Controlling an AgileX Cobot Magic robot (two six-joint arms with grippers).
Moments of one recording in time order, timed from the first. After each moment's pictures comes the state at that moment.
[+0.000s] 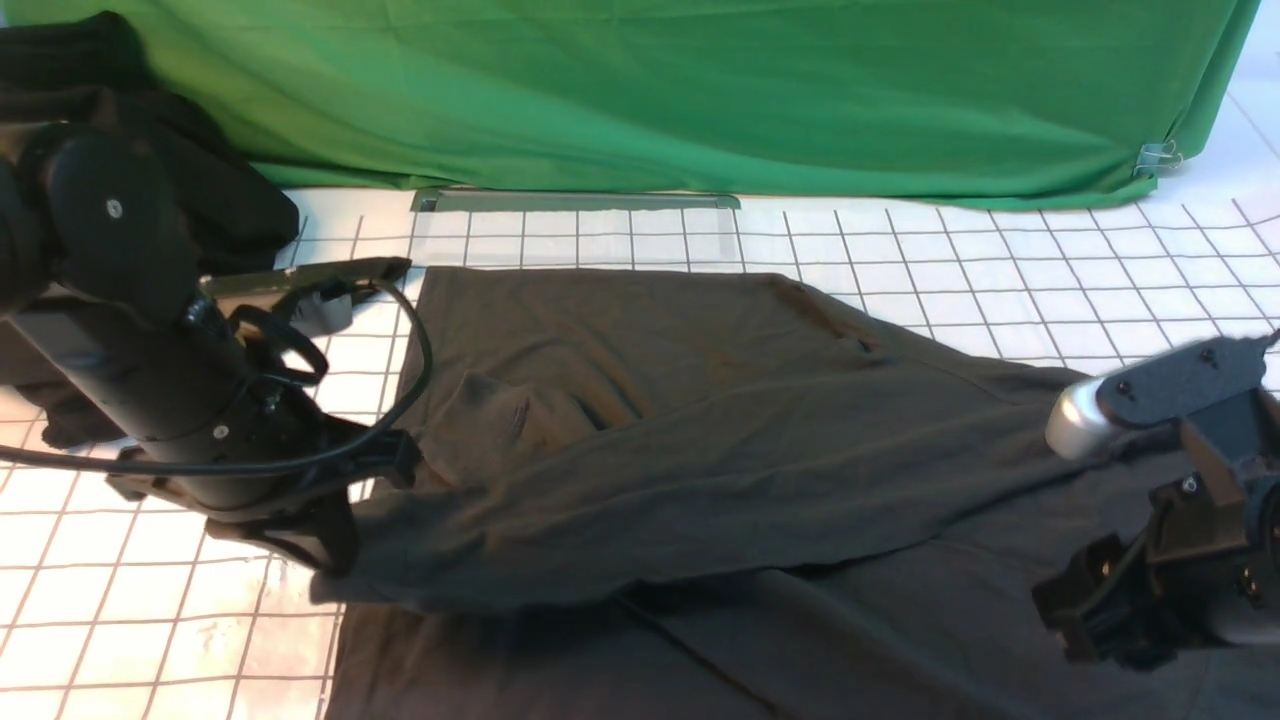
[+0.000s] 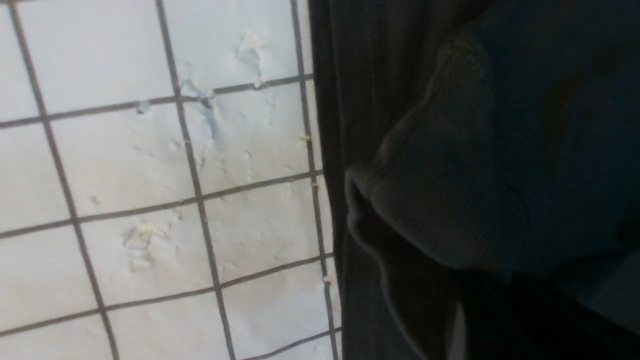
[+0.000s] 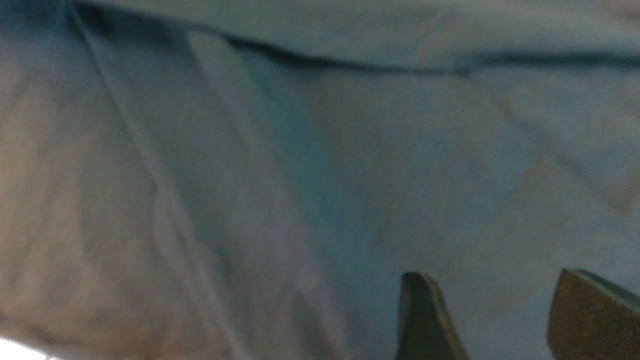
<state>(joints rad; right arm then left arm) 0.42 1.15 -0.72 0.08 0.64 -0.02 -0.22 1.52 -1.05 -0.20 1.00 -0.05</state>
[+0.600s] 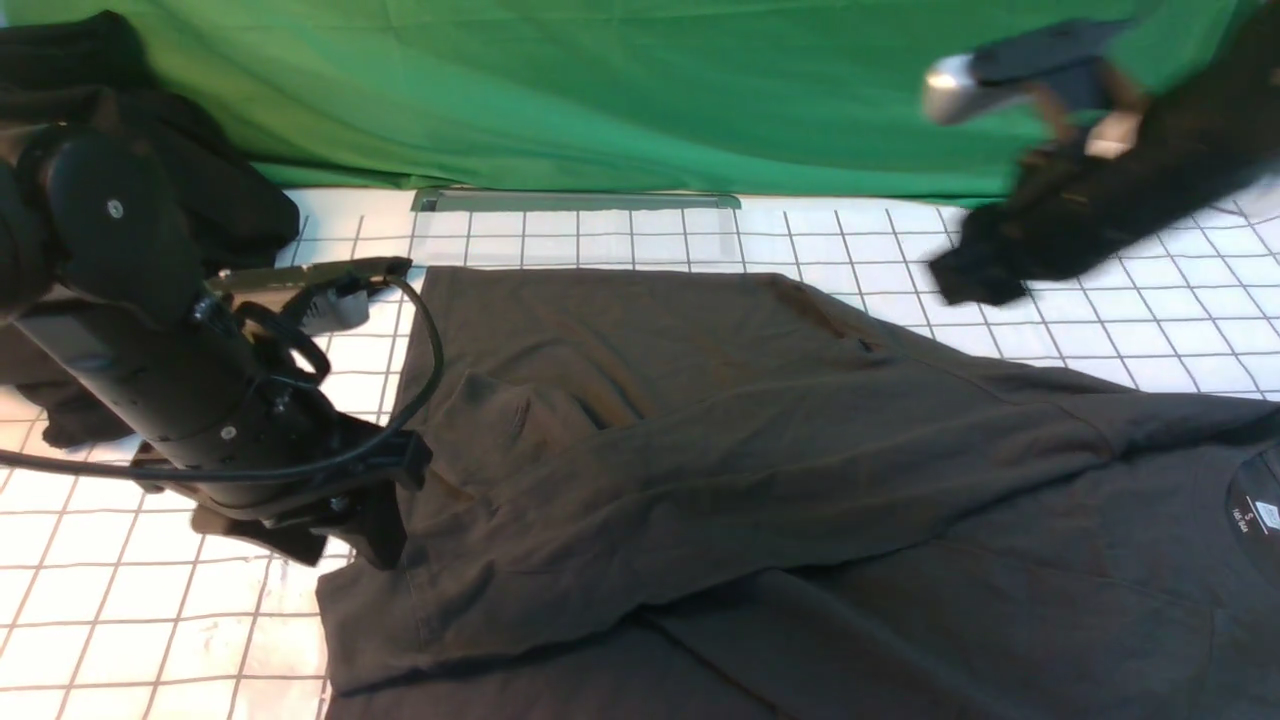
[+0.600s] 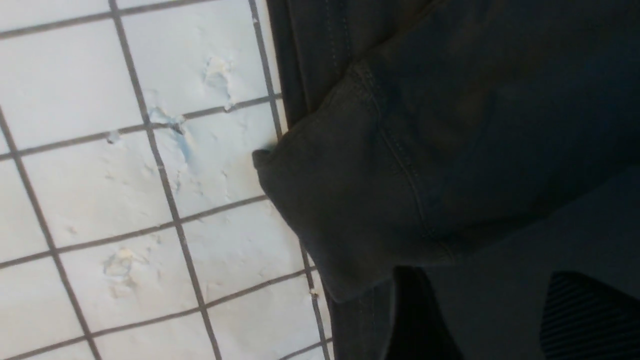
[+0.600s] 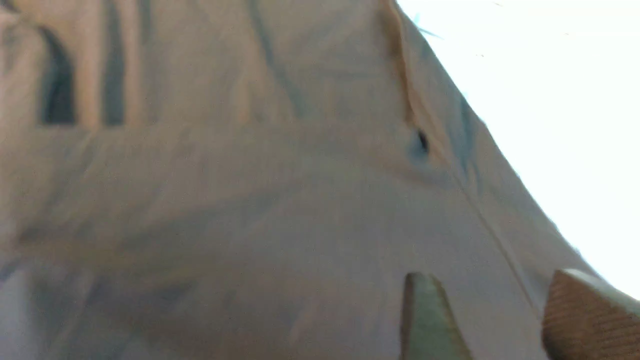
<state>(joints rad) 0.32 1.83 -1.52 0.11 0.76 -0.18 -0.24 1.52 -1.05 -0.21 0.99 0.00</state>
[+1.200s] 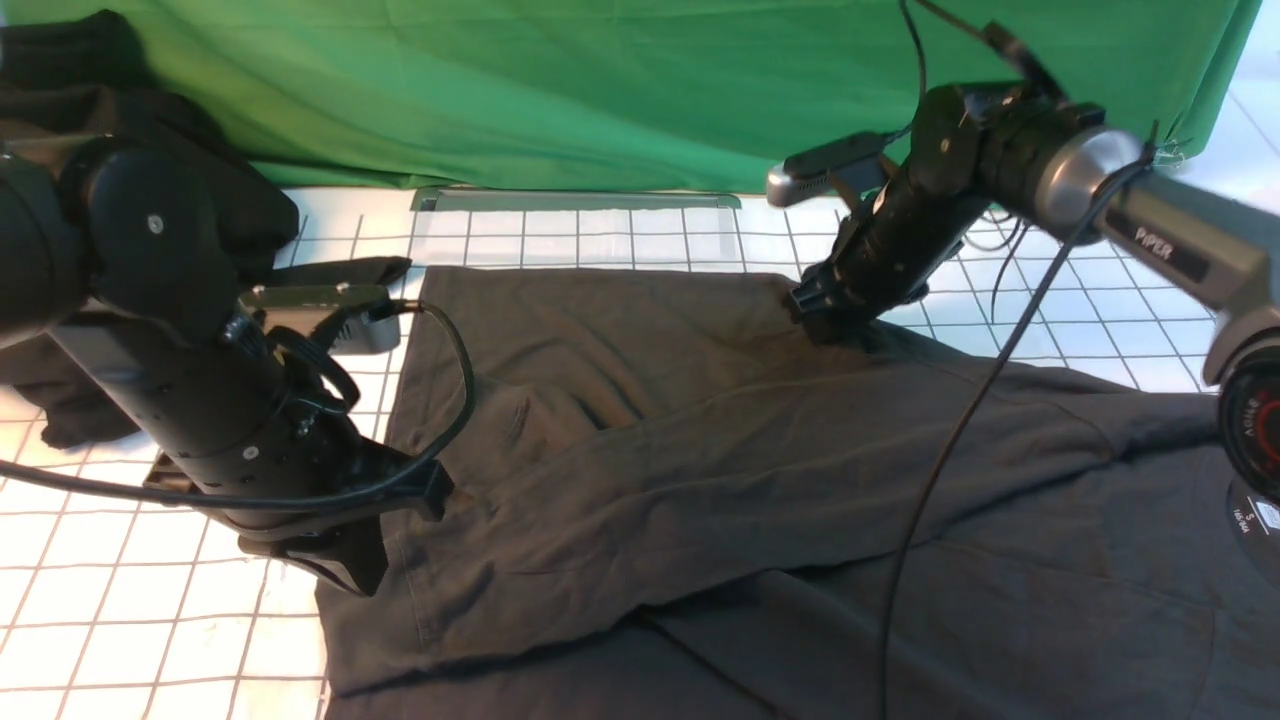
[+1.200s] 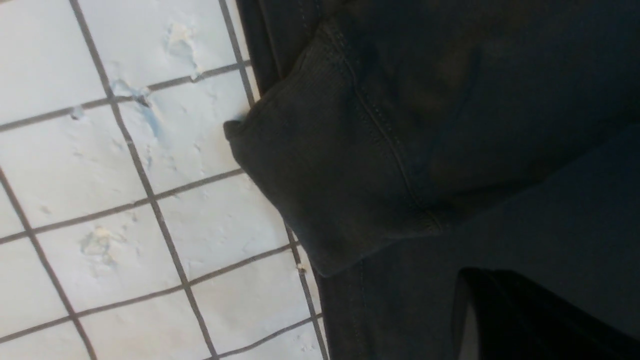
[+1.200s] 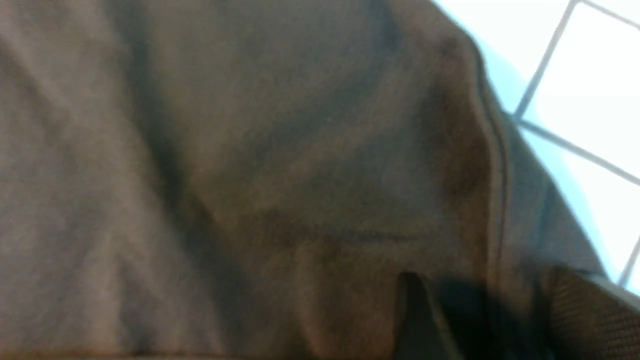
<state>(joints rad) 0.32 2.40 -2.06 0.12 0.87 -0.20 -0.28 1.52 -1.05 -0.19 1.02 -0.03</state>
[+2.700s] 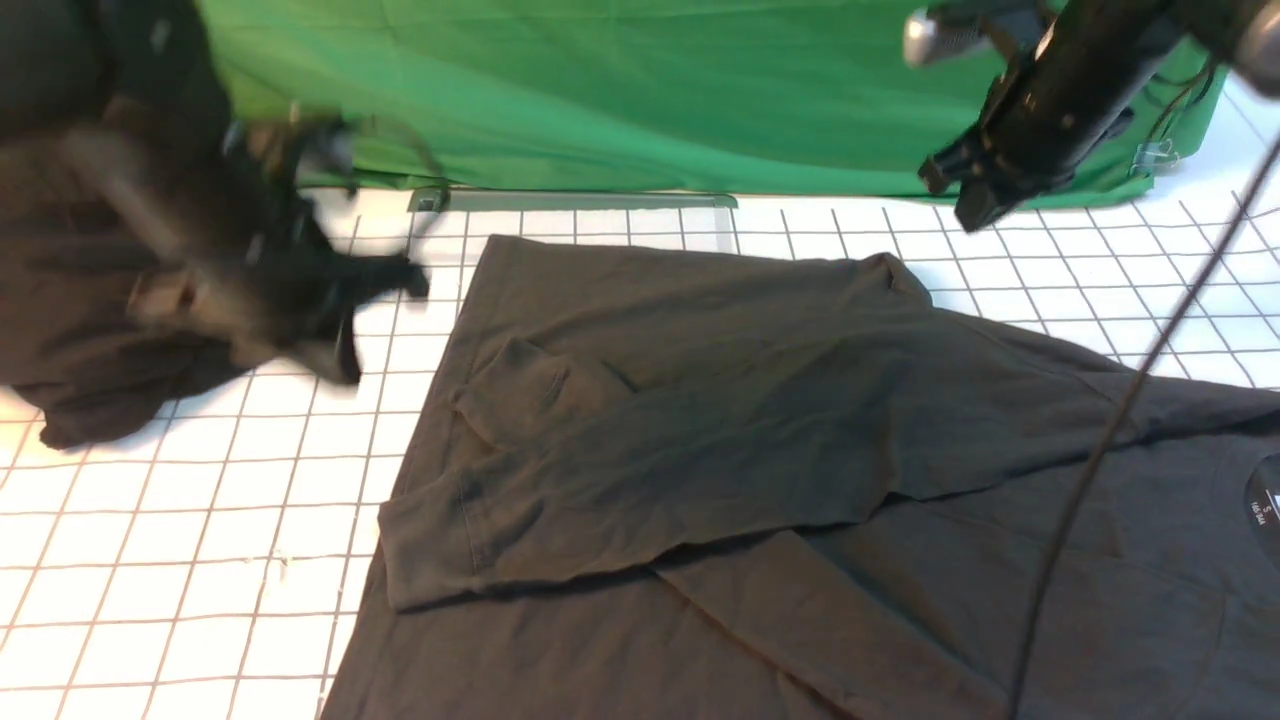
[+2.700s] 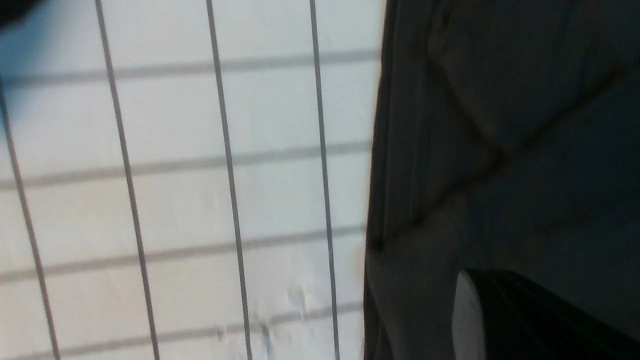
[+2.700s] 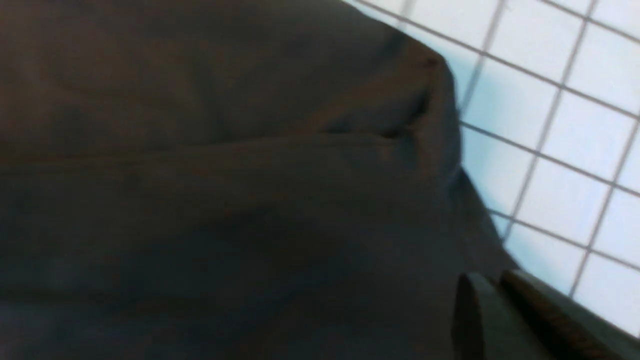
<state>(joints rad) 0.21 2.16 -2.15 0.13 1.20 -0.20 -0.17 1.81 -1.56 -0.08 1.11 -0.16</state>
